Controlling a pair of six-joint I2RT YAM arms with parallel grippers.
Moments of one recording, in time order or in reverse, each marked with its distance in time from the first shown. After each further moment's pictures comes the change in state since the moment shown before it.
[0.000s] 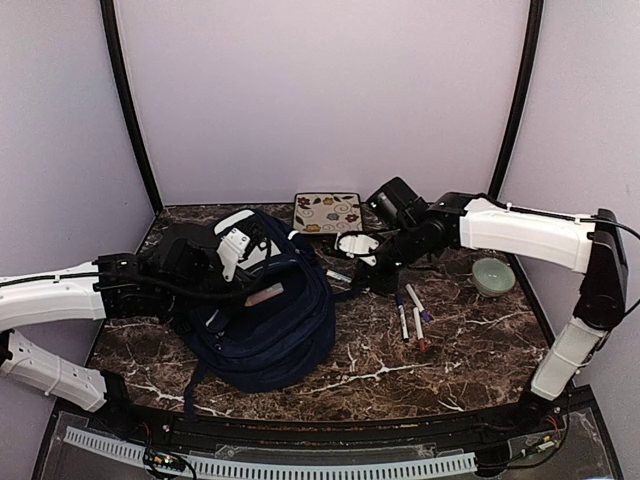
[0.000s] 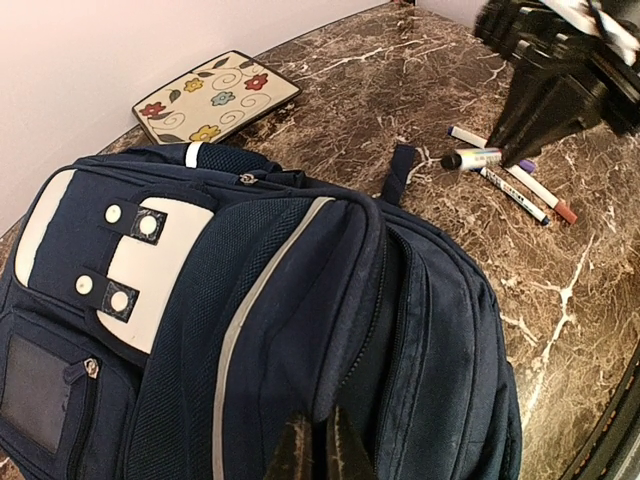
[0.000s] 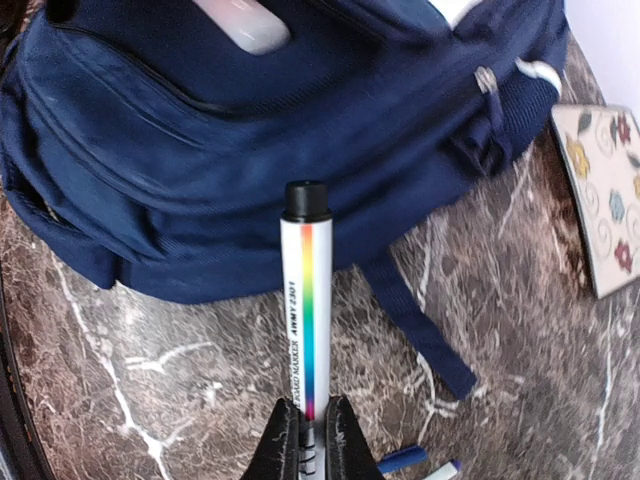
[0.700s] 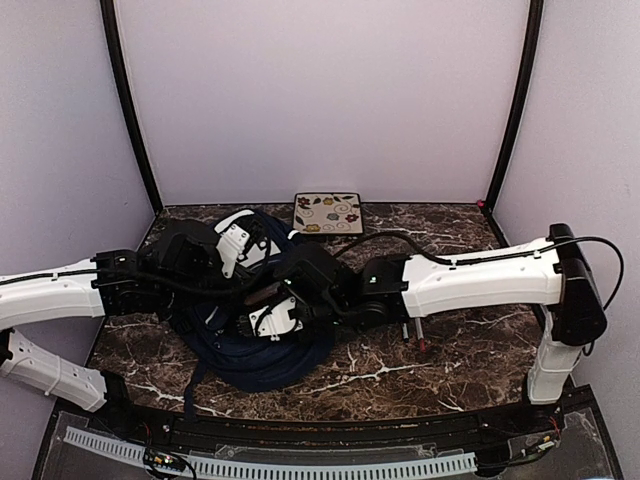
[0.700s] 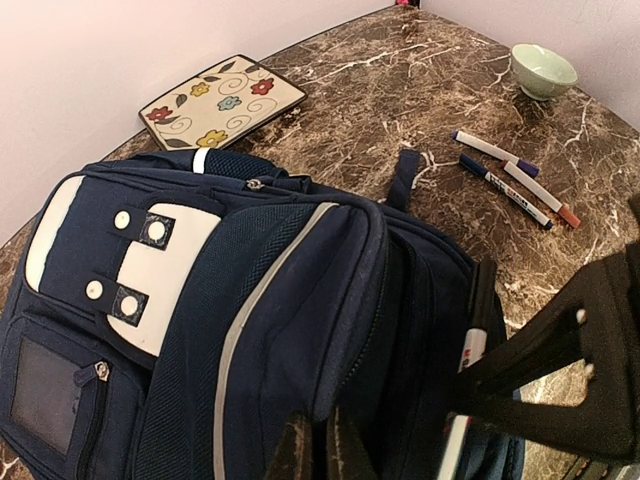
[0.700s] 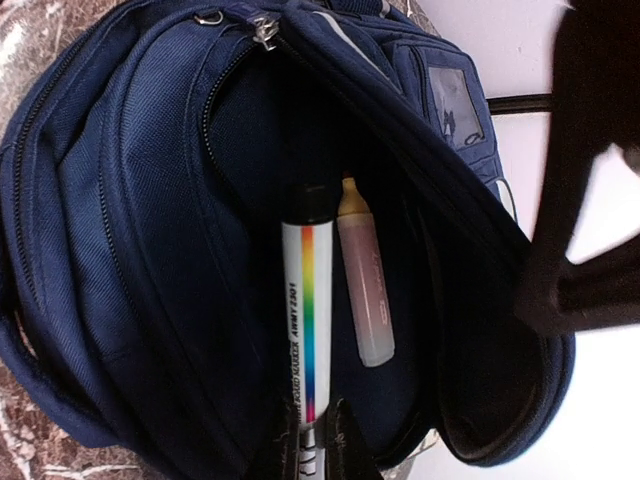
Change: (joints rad) left arm 0.000 0.004 0.029 -0.021 -0.013 0.008; right arm 0.489 0.155 0.095 0.299 0.505 -0.411
